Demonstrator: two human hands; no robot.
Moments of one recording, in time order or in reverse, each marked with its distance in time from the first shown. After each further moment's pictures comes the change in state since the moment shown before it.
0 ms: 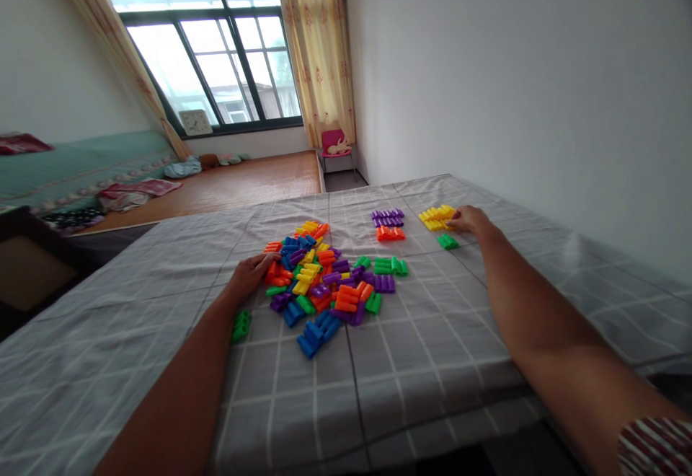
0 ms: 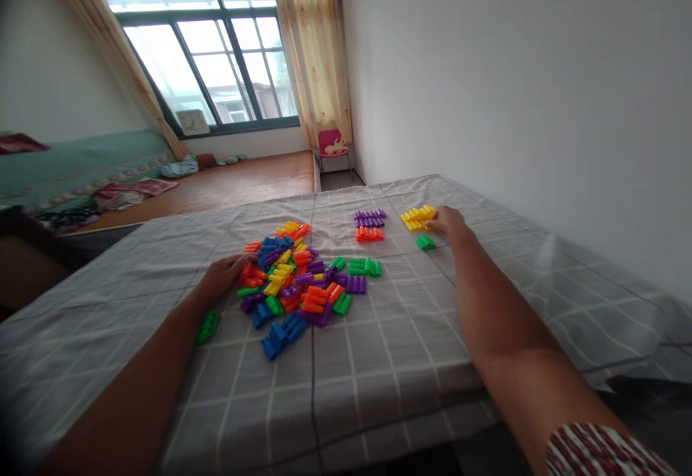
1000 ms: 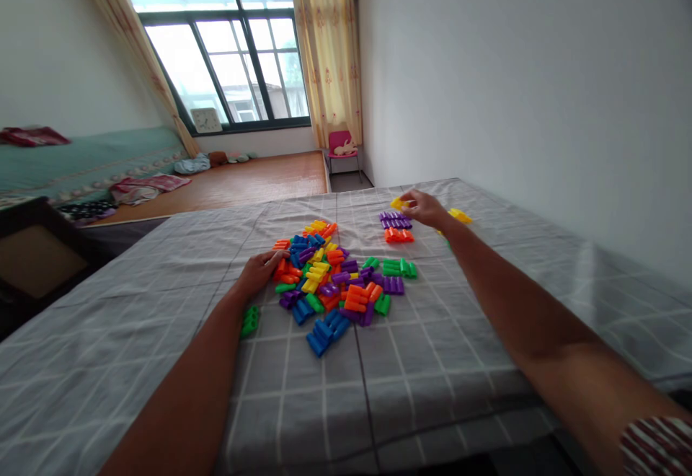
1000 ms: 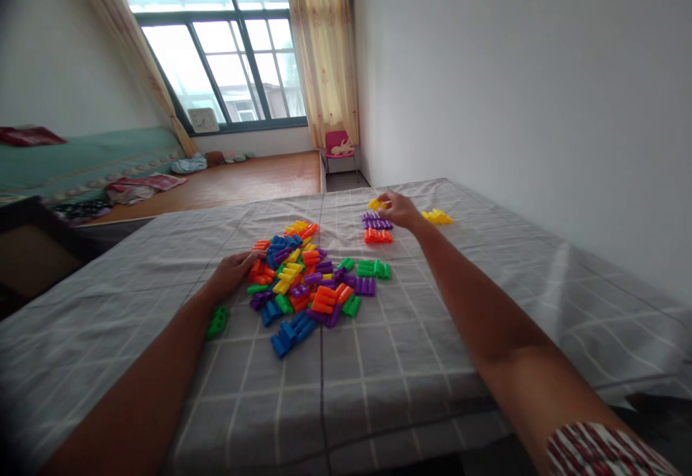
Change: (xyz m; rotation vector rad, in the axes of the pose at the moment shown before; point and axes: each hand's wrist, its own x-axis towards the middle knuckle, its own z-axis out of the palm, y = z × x) left_hand 0.000 -0.001 0.001 -0.021 -0.001 0.028; right_hand -0.057 -0.145 -0.041 0.530 0.077 -0.440
